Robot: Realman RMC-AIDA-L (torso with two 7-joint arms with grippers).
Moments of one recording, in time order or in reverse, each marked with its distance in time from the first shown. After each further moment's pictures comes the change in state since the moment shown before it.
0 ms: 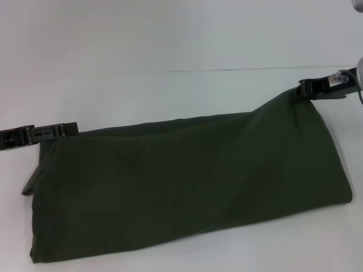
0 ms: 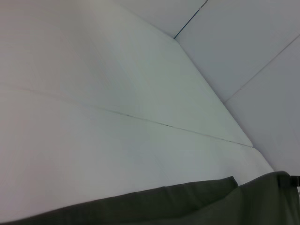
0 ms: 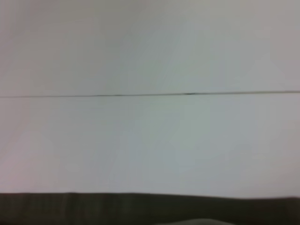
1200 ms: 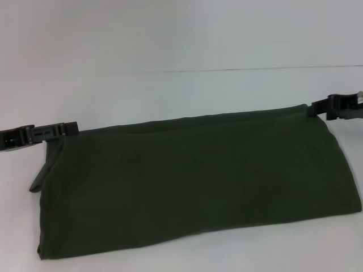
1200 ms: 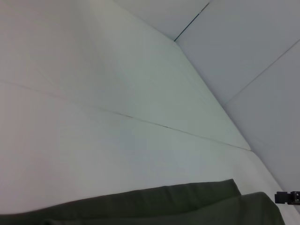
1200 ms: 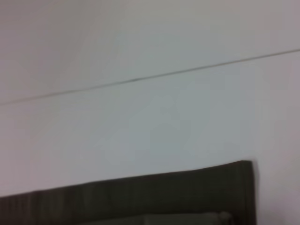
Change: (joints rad) left arm 0.001 0.000 -0.009 -0.009 -0.002 0.002 -0.009; right arm -0.059 -0.036 0.109 0.076 -0.002 0.018 -0.033
